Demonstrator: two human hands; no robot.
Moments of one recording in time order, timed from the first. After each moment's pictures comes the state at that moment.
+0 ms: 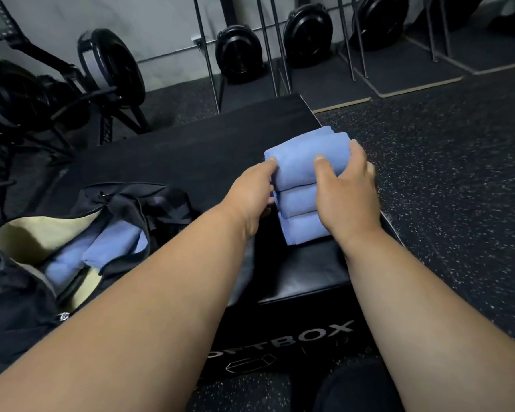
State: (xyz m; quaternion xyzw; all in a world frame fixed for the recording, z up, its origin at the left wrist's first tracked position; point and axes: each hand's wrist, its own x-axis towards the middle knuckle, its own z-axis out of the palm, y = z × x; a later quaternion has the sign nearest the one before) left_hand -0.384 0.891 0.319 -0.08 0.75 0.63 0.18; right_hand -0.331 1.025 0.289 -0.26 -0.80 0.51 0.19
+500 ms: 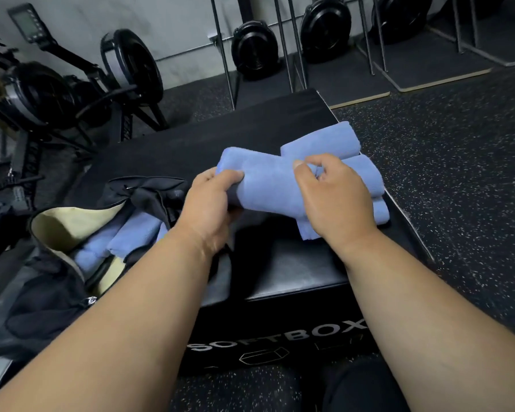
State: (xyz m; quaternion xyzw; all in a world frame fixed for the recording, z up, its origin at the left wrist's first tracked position) left_hand -0.356 0.815 0.334 -0.06 0.69 0.72 0.07; right_hand -0.324 0.991 0.299 -0.17 -0.83 0.50 0.17
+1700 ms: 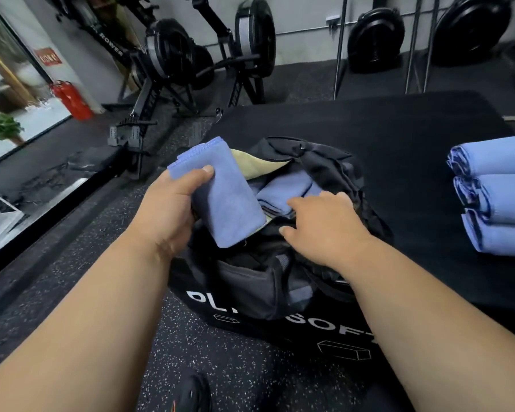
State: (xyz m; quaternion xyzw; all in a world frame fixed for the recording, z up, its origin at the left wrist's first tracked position) left_hand -0.281 0.502 0.359 -0.13 0.68 0.72 -0.09; right_hand -0.320 0.732 0.301 0.22 -0.97 0.10 0.04
